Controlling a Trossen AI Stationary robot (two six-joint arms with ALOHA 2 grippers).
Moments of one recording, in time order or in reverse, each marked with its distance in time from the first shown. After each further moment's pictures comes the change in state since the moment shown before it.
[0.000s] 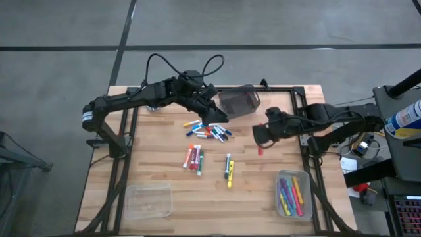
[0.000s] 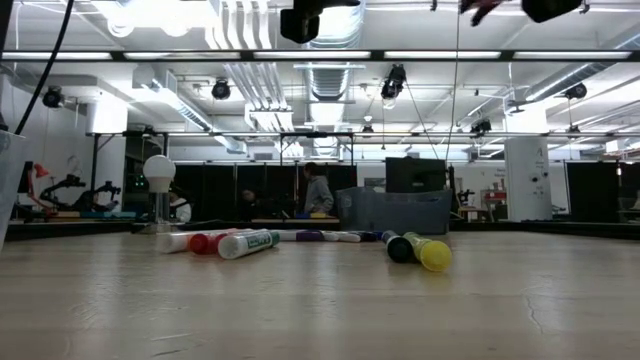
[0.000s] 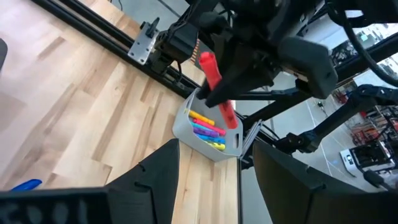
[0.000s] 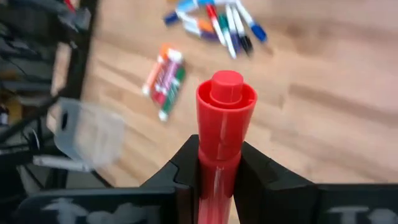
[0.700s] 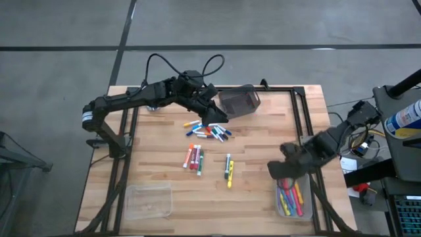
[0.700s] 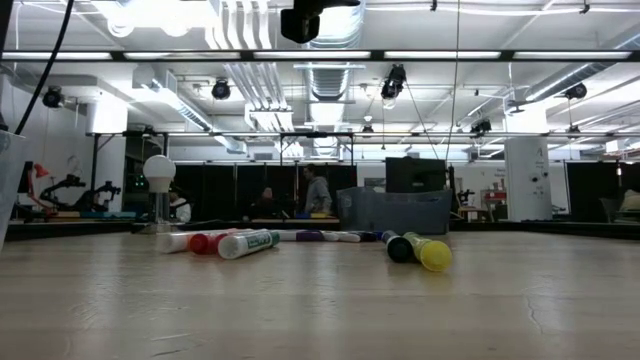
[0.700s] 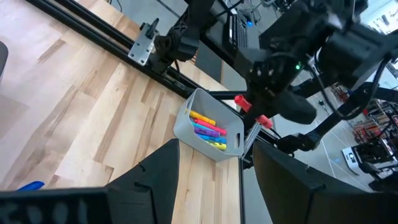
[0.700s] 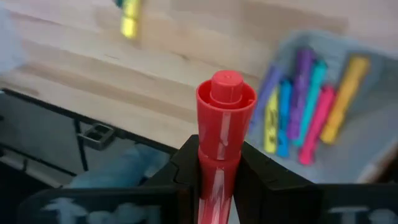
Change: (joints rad) left arm 0.000 0.000 0.000 0.000 0.000 0.015; right arm 0.449 0.002 -0.120 -0.116 -0.210 0.598
